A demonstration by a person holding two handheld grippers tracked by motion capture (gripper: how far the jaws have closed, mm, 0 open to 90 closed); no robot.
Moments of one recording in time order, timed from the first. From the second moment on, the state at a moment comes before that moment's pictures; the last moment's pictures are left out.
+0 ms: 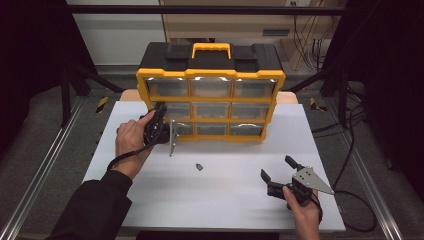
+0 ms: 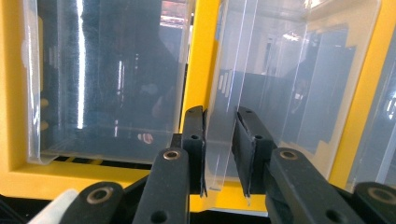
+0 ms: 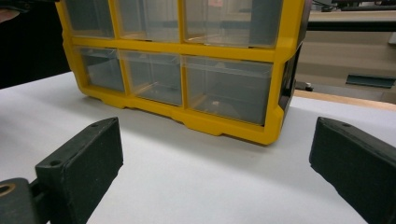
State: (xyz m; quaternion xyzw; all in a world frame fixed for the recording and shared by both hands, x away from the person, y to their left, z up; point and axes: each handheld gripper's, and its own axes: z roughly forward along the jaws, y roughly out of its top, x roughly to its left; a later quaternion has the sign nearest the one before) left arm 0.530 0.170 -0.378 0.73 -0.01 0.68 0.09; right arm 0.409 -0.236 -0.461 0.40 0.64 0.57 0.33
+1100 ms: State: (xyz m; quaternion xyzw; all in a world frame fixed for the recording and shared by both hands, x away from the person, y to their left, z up) left arm 0.507 0.171 -0.376 0.73 0.00 0.67 0.11; right arm 0.409 -0.235 -0.462 0.40 0.64 0.57 0.33
